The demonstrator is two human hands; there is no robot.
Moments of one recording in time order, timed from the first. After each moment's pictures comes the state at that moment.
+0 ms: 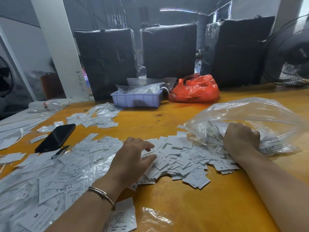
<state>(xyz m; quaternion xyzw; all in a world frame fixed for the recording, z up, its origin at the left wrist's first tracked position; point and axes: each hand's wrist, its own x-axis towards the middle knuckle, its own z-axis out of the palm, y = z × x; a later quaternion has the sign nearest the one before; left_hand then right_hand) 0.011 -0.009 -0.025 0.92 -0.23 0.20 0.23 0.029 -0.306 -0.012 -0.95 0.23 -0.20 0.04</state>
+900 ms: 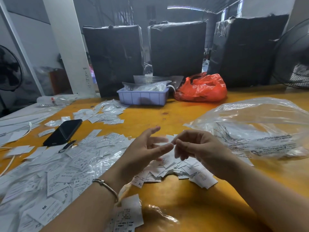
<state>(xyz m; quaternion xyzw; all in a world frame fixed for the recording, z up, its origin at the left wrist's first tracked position) -0.003 -0.017 -0.002 0.78 -0.18 -0.05 0.59 -0.010 -0.217 -0.003 -0.67 -0.24 0.05 0.70</state>
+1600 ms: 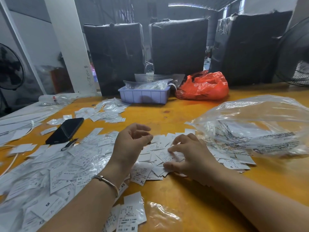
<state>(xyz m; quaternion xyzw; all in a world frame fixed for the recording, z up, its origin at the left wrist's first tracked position) 0.007 -0.004 -0.005 0.76 -0.05 0.13 0.63 -0.010 -0.191 -0.019 -0.96 -0.18 -0.11 0.18</state>
